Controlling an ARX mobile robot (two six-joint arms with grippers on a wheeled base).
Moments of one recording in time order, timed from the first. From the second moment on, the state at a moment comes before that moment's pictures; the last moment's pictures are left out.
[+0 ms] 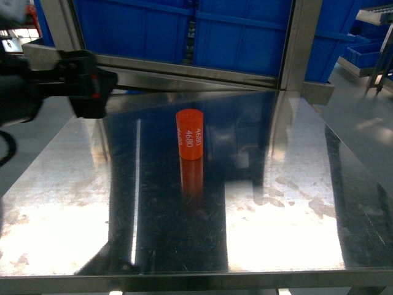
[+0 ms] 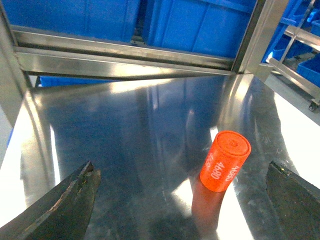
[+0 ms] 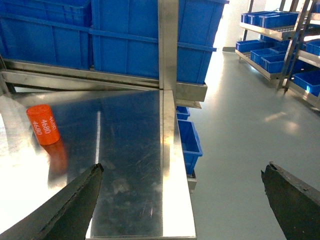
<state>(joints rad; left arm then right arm) -0.15 1.71 0.71 0.84 0.17 -0.08 0.00 0.00 0.01 -0.01 0.00 0.00</state>
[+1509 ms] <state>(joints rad) -0.37 2.37 1.37 0.58 -0.03 -0.15 0.00 0.00 0.01 -0.01 0.00 0.00</state>
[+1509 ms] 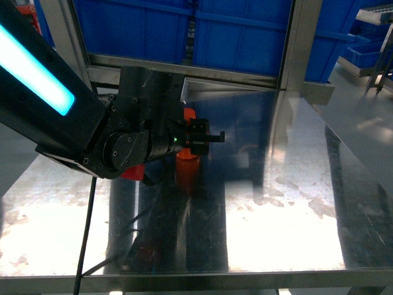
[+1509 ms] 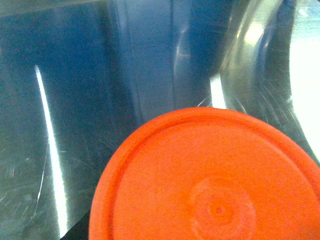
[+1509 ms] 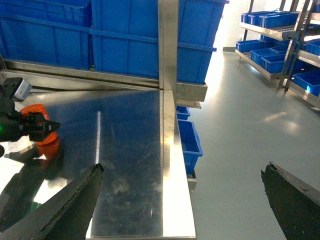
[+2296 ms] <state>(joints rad) -0.08 1.35 0.45 1.00 0.15 -0.11 0.00 0.00 0.01 -0.01 0.00 0.00</state>
